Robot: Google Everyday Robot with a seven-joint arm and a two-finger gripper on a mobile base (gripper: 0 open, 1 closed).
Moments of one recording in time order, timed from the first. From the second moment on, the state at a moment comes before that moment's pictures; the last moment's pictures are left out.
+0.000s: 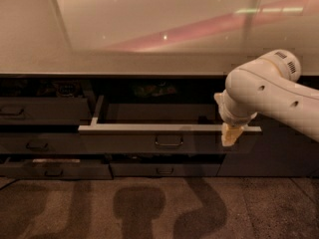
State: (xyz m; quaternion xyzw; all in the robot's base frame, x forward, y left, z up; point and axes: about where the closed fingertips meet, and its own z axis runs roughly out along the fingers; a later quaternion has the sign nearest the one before) arm 0.565 -0.209 0.742 -0.71 0.67 -0.16 0.14
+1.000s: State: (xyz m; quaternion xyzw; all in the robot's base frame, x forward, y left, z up) arm 0.558 -0.214 0.784 -0.71 0.67 -0.16 0.18
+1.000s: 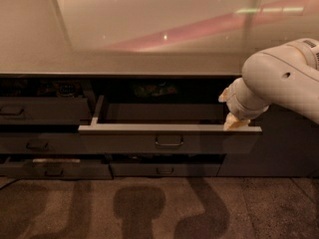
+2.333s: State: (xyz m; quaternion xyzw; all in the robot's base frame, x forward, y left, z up) arm 0.594 -0.232 0.734 -0.71 0.68 -0.08 0.16
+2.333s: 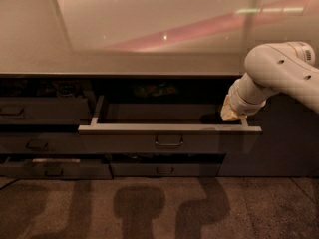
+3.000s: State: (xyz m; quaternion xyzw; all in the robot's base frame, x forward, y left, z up) arm 0.597 -0.233 0.731 -0.72 0.68 -0.05 0.17
